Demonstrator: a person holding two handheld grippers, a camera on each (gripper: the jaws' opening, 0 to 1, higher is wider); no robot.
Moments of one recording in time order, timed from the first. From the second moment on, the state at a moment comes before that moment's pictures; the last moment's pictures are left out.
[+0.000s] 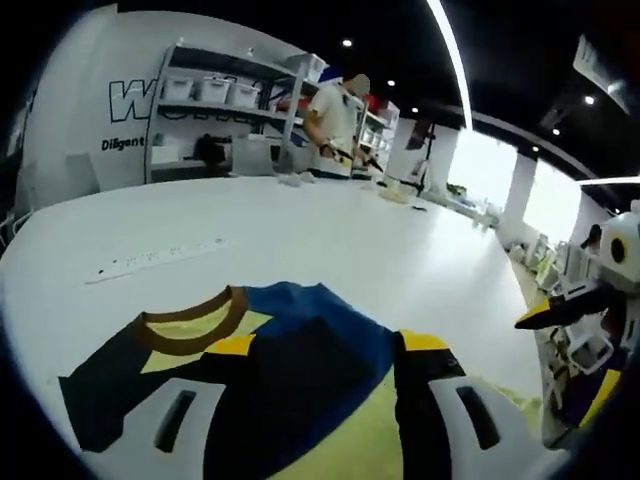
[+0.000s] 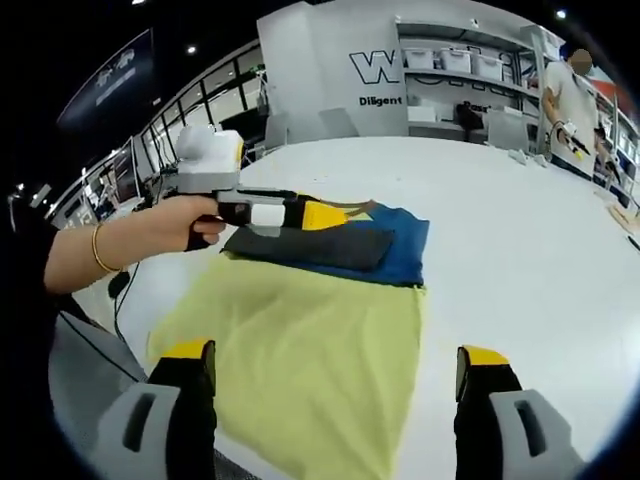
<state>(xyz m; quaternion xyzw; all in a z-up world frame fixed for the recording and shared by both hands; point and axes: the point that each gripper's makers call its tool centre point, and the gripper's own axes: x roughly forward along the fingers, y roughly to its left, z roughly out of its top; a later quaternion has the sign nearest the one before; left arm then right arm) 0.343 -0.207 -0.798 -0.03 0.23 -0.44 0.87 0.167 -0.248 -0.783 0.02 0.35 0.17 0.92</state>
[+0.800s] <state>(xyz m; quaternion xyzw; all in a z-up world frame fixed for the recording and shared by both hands) 0.335 -0.002 -0.823 0.05 0.30 -0.23 0.92 0.169 -0.233 -0.784 0.03 0.35 0.18 0.92</state>
